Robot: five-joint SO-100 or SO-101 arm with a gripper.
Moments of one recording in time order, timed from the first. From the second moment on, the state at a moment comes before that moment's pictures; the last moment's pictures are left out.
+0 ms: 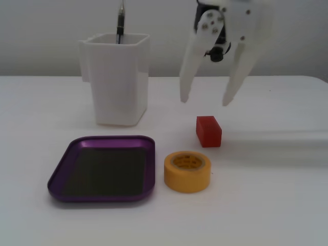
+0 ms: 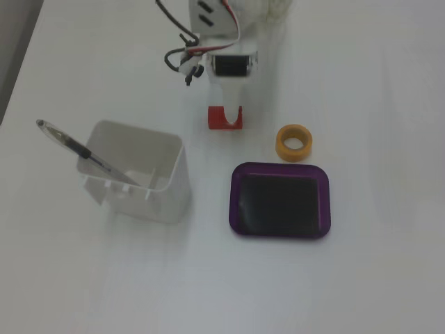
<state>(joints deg) 10.4 93.3 94.6 73.8 -14.3</state>
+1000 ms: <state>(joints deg) 13.9 79.4 94.0 70.0 -15.2</state>
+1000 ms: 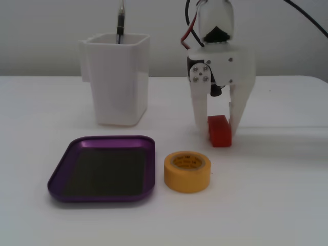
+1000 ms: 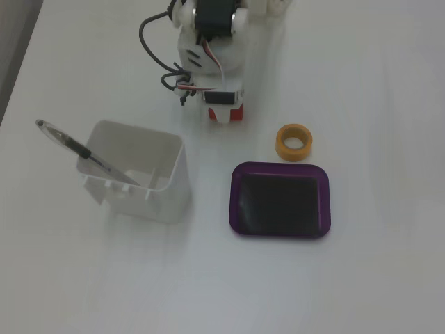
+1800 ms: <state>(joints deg) -7.0 92.1 76.0 73.3 -6.0</state>
